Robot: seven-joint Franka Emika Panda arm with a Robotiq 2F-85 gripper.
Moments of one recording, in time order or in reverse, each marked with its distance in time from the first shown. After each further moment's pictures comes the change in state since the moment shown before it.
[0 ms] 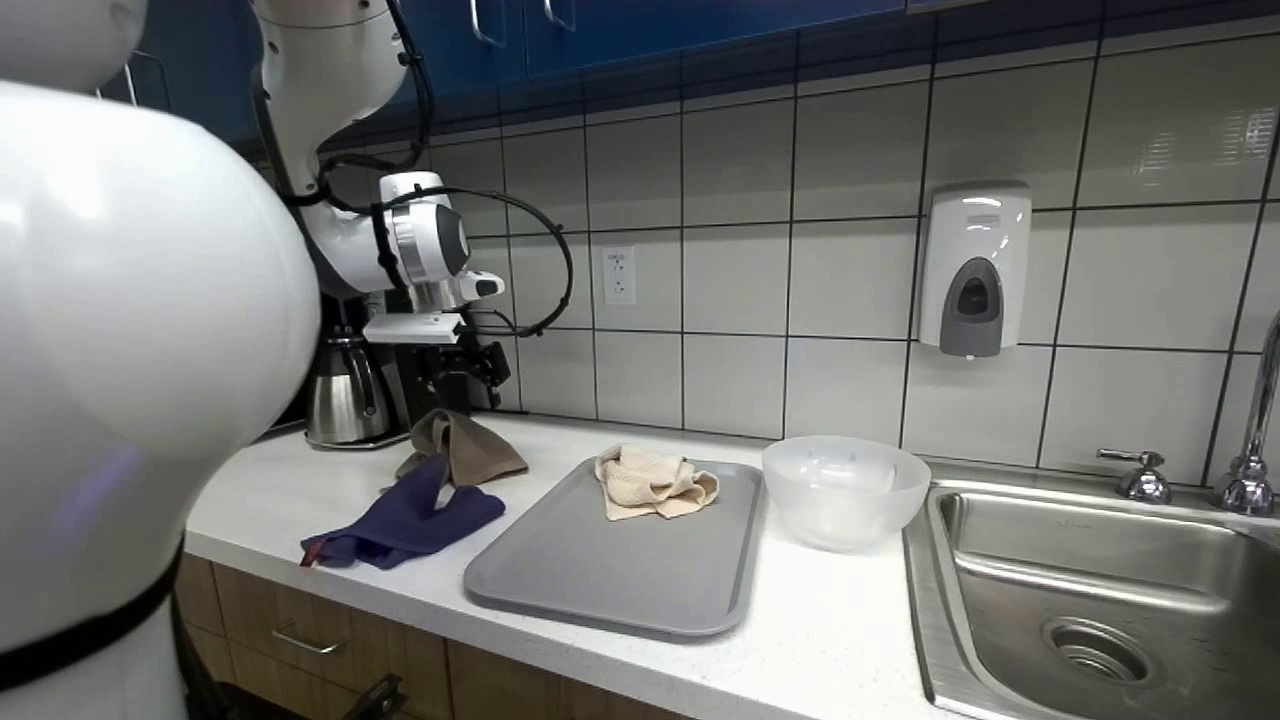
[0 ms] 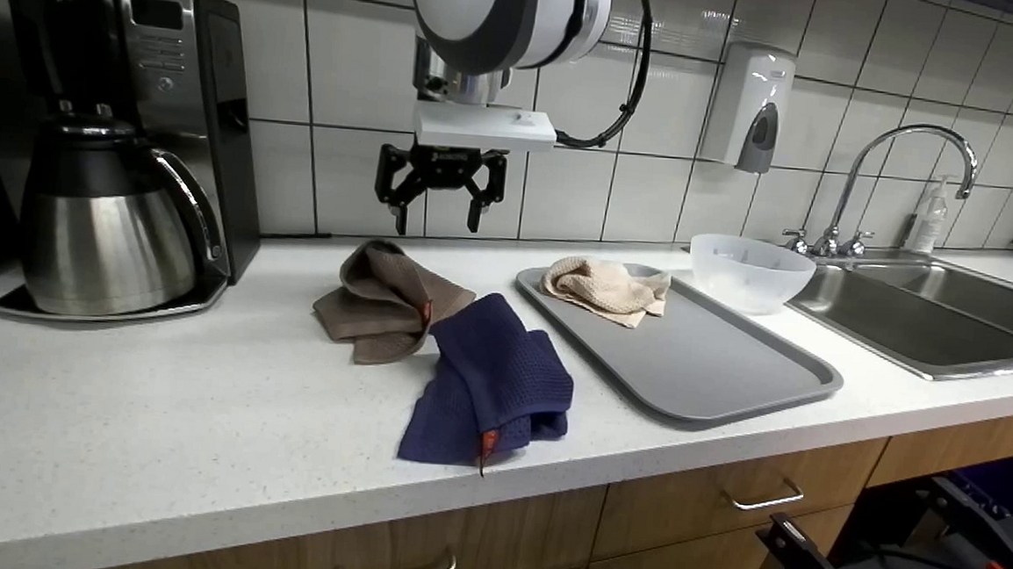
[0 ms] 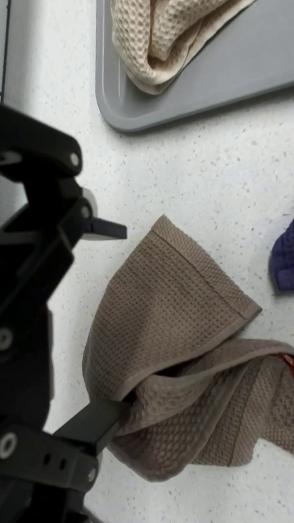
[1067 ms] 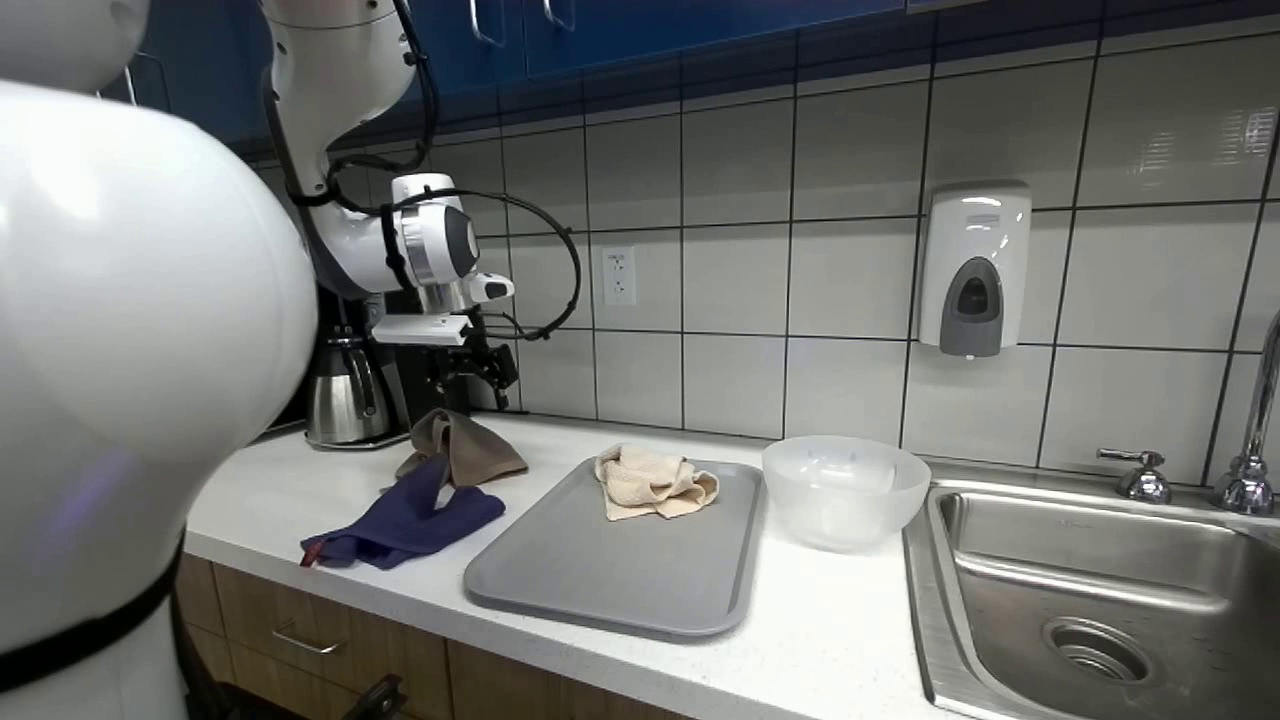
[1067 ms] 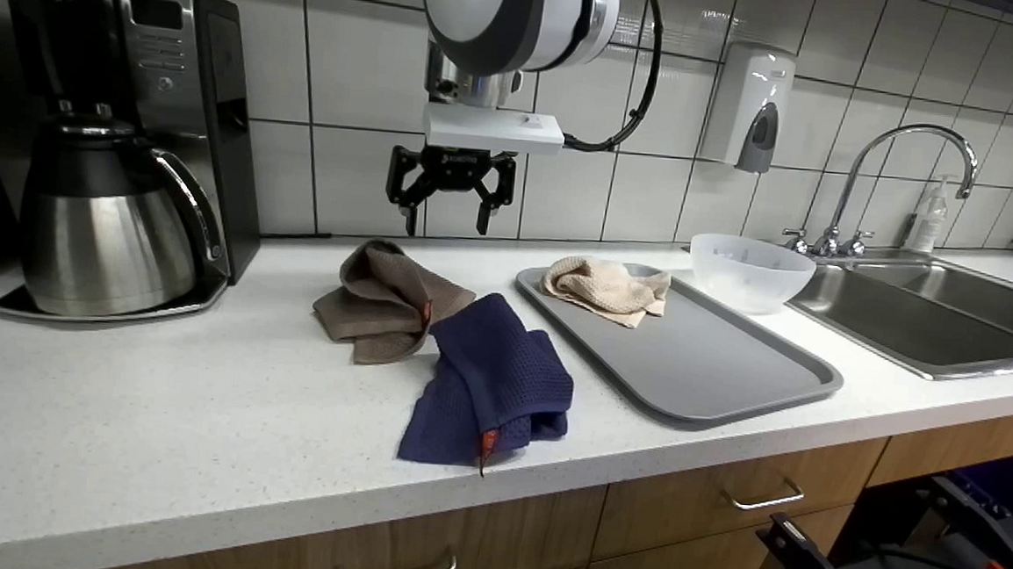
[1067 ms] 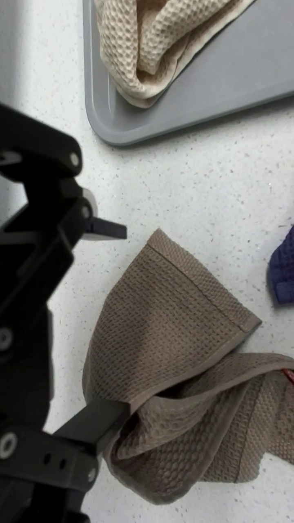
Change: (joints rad) arm -0.019 0.000 -0.001 -0.005 0.024 -0.002 0.001
